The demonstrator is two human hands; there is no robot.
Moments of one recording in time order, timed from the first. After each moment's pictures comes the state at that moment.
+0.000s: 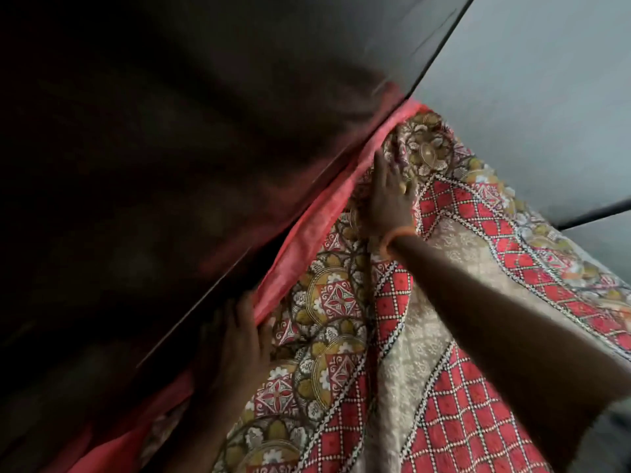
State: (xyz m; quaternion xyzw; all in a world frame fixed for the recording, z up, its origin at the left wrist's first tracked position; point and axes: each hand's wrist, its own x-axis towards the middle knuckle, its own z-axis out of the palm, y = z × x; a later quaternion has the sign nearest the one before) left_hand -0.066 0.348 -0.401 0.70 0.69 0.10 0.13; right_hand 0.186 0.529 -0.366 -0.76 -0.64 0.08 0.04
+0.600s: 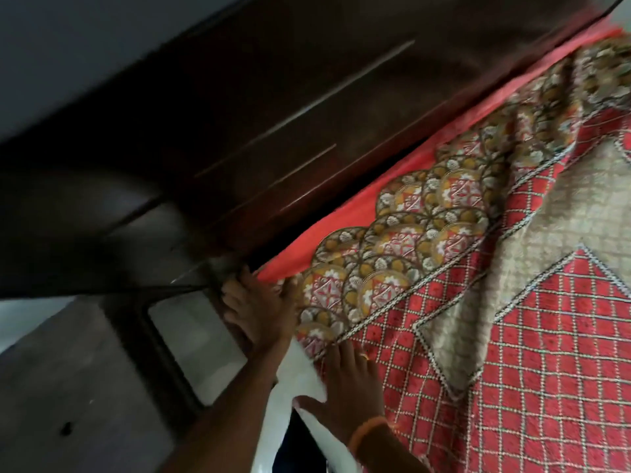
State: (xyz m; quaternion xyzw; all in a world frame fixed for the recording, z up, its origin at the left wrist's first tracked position) left_hand -0.188 0.133 -0.365 0.32 0.93 0.05 0.18; right_hand -0.030 0.056 -0.351 -0.56 -0.77 0.28 -0.13
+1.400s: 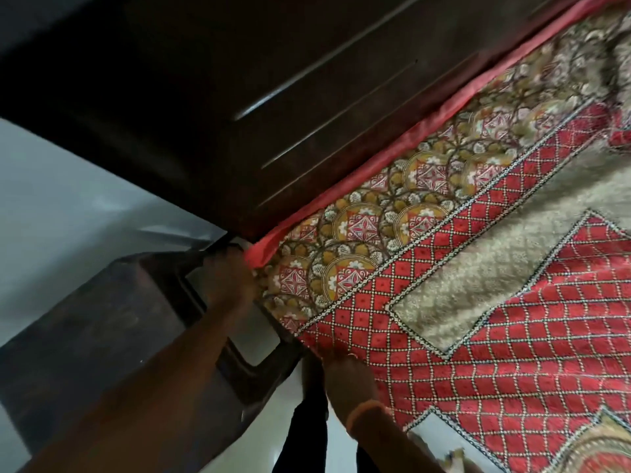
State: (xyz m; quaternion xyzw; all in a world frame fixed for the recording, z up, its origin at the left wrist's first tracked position) left_hand -0.350 0.070 -0.378 0.49 0.84 -0.10 0.19; right_hand -0.126 -0.042 -0.373 -0.50 -0.77 0.31 -0.24
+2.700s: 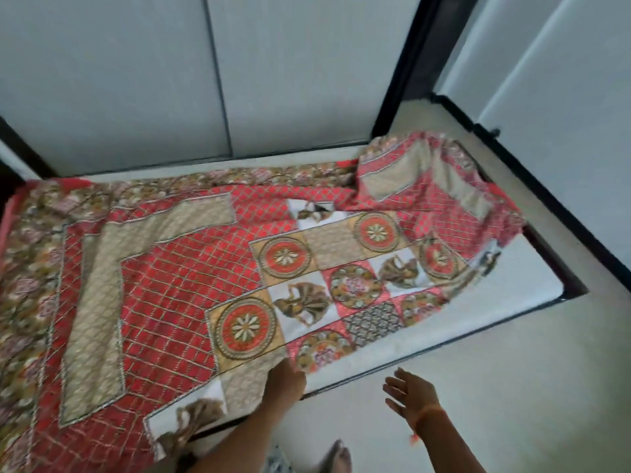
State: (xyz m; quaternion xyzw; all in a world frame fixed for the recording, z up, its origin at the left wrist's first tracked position) left_hand 0.170 -0.299 -0.173 0.79 0.36 -0.28 0.41; right_hand 0.267 -0.529 -0.131 0.65 -0.40 -0.33 -0.56
